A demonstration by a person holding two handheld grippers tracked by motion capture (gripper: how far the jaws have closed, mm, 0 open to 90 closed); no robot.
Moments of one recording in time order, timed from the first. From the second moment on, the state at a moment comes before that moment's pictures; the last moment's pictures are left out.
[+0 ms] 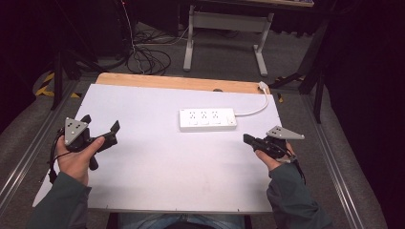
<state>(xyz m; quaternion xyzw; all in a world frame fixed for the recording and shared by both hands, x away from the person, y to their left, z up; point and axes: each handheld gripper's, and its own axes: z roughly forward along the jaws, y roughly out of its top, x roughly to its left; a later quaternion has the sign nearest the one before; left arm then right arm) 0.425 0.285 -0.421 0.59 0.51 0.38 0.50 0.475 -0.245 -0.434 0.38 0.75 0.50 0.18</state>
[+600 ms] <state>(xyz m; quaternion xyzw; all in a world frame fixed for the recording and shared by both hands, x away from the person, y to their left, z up) 0.425 0.285 -0.421 0.59 0.51 0.38 0.50 0.486 -0.230 -0.433 0.36 0.78 0.48 0.19</state>
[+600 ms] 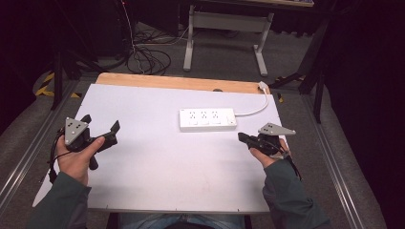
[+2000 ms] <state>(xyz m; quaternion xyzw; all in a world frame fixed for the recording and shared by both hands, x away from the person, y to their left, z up) 0.426 0.286 -0.422 0.59 0.51 0.37 0.50 0.507 -0.194 -0.432 0.33 0.81 0.44 0.20</state>
